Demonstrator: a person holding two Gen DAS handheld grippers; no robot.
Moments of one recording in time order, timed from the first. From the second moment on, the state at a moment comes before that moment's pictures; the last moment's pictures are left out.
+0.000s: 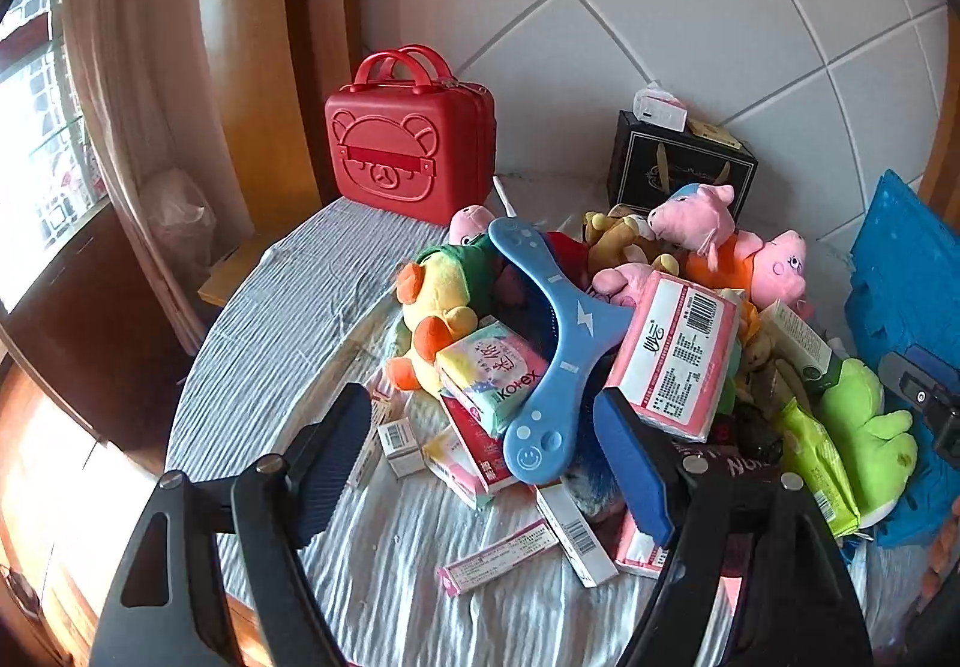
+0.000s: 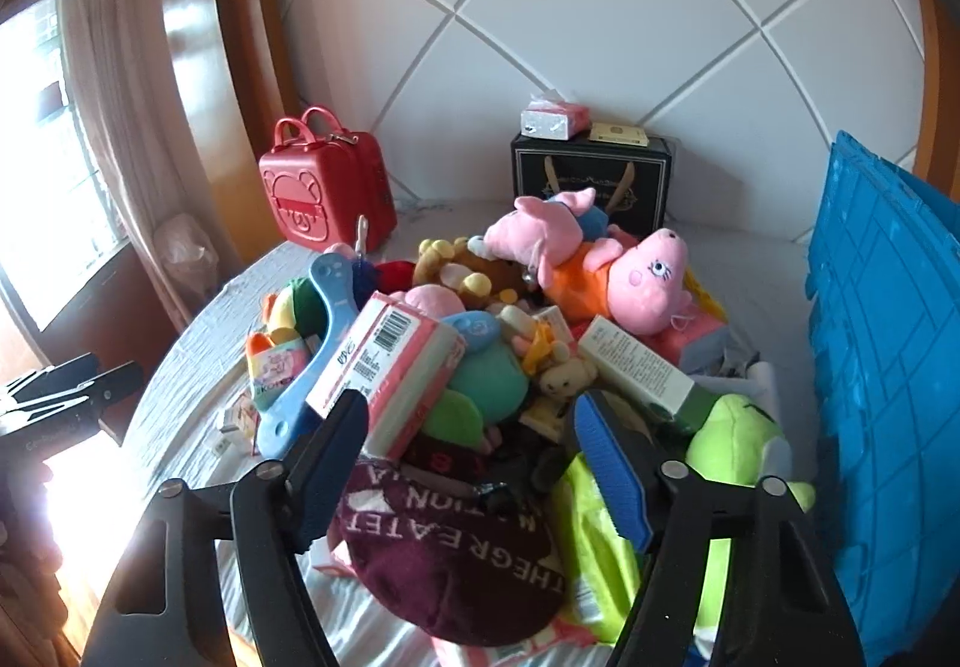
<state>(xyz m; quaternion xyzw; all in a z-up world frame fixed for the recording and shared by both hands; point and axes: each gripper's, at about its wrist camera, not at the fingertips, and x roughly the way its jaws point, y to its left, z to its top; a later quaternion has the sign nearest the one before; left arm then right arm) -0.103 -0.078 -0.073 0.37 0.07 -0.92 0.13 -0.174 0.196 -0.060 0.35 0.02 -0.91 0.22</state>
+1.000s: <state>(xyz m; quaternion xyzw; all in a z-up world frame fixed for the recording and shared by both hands) -0.210 -0.140 -0.183 0.51 0.06 -0.86 -0.01 -0.257 0.055 -0.165 0.50 0.00 -0.86 0.08</state>
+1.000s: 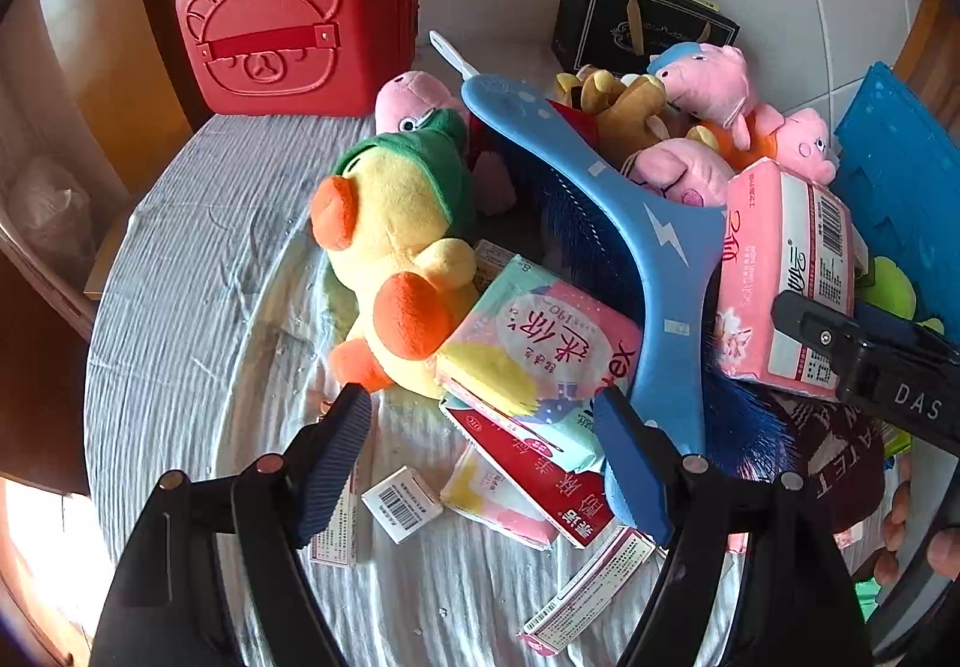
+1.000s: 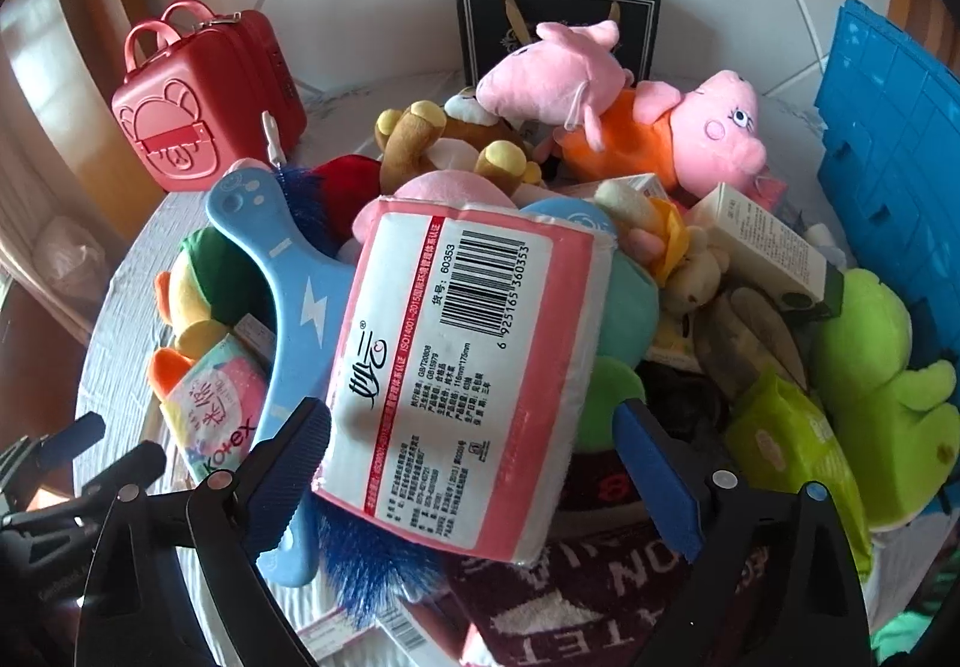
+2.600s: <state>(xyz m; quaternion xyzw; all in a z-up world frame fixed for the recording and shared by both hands) -0.238 -0.109 -0.197 0.52 0.10 -0.84 0.07 -0.277 0.084 -0.179 0.50 0.01 -0.86 0.09</state>
